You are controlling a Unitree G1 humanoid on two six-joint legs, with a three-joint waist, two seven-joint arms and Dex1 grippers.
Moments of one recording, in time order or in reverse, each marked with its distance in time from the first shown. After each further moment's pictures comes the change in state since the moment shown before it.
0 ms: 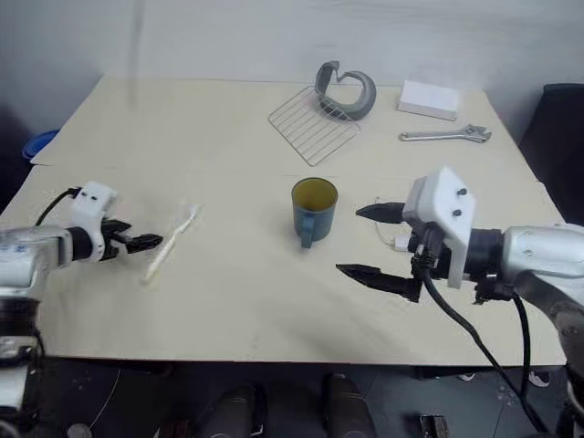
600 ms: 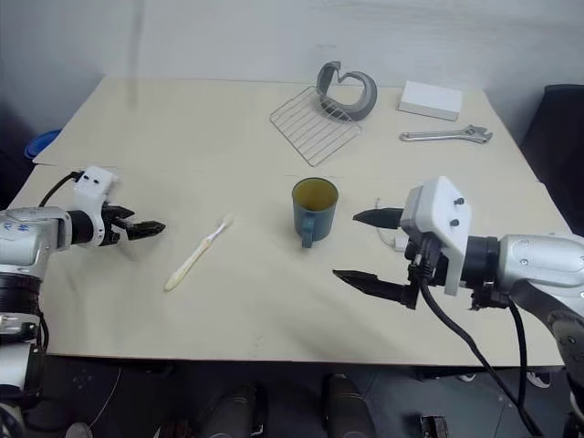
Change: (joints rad) left arm -0.088 0.038 0.003 -0.144 -0.072 0.196 -0.103; right arm 0.077 -0.021 0.007 -0.020 0.003 -0.061 -0.051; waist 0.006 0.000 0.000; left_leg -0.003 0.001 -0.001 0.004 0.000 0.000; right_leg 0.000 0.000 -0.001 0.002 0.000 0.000
